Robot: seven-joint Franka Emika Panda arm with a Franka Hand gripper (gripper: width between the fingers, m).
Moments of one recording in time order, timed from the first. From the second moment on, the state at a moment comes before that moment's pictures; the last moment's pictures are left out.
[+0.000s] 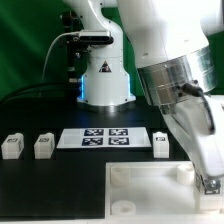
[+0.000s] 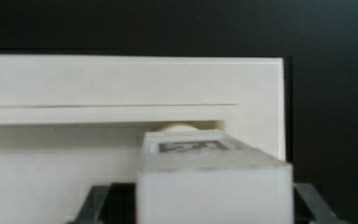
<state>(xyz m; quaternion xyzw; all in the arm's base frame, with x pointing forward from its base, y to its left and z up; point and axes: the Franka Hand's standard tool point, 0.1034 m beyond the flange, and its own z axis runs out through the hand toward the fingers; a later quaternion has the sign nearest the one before) 0.630 0.116 0.067 -0.67 0.72 0.07 0.14</state>
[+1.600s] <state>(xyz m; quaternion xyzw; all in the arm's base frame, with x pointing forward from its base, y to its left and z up) 0.639 0.106 0.071 -1.00 0.06 0.00 0.08</state>
